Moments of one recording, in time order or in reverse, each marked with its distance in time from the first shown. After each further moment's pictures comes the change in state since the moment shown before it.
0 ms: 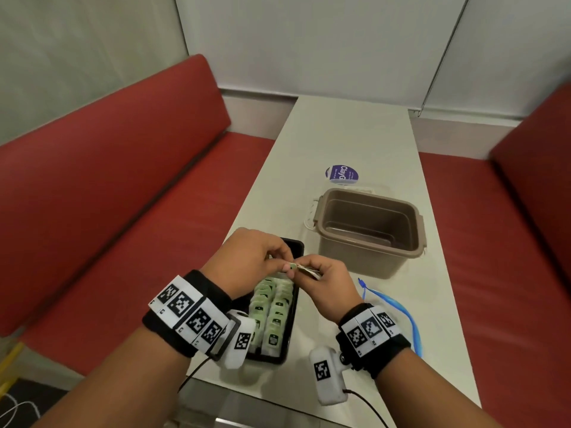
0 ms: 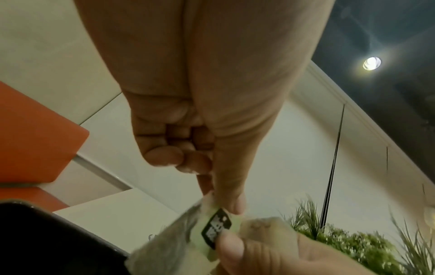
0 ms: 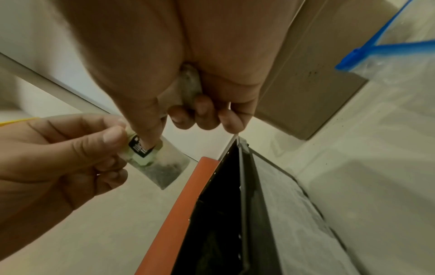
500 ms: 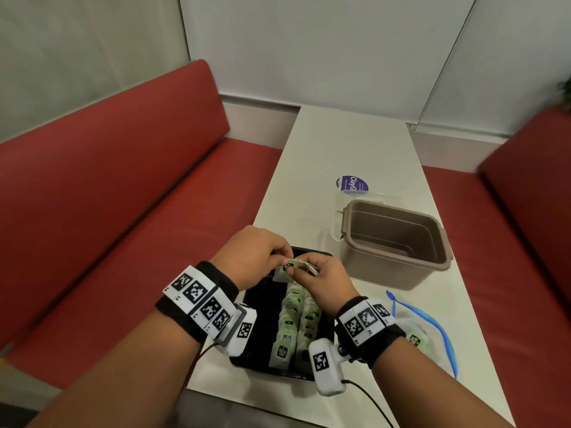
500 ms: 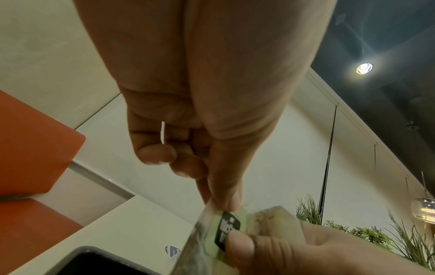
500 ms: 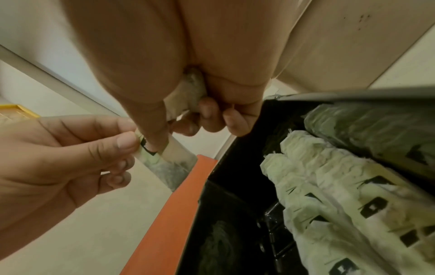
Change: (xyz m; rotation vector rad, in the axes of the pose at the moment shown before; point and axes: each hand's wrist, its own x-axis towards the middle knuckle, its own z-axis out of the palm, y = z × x) left_hand 0.009 -0.077 -0.038 0.114 -0.037 0.053; right_hand 0.041 -0.018 0.067 -0.178 0.014 0.063
